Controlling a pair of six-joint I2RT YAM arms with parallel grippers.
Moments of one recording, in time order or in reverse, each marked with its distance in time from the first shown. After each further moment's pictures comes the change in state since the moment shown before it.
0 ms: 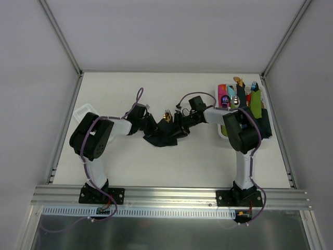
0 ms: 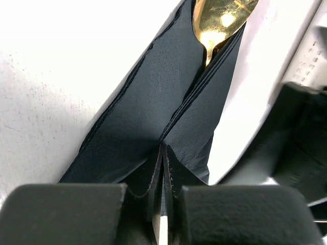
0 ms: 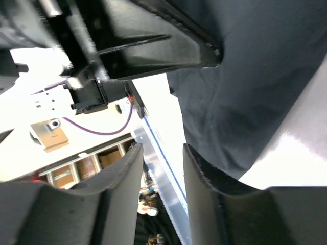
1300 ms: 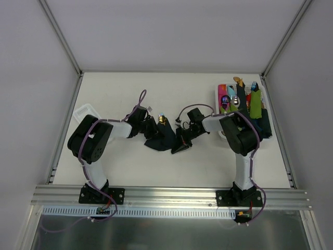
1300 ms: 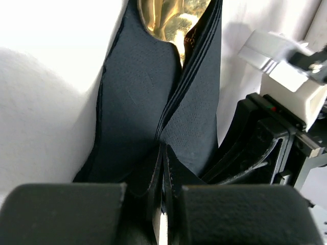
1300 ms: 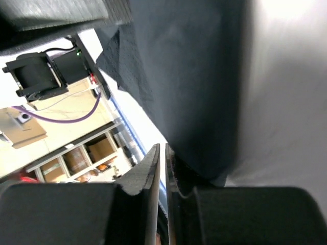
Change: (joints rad) left arm -0.030 -0.041 -0.040 -0.011 -0.001 0.068; right arm 0.050 -0.025 -0.156 -0.038 0.080 -0.130
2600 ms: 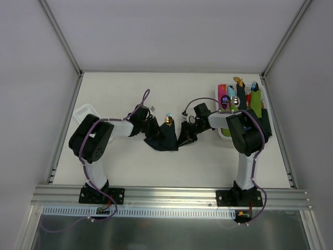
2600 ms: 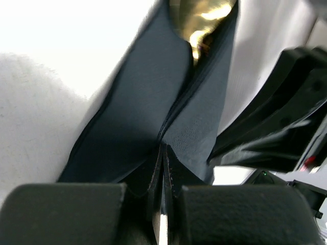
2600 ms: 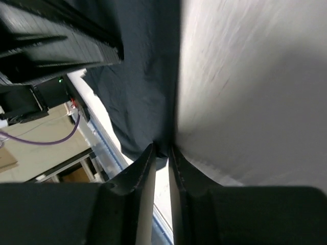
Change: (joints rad) left arm -0.018 0.006 0.034 -0.056 0.004 0.077; right arm -0.086 -0.046 0.013 -0.029 0.126 -0.080
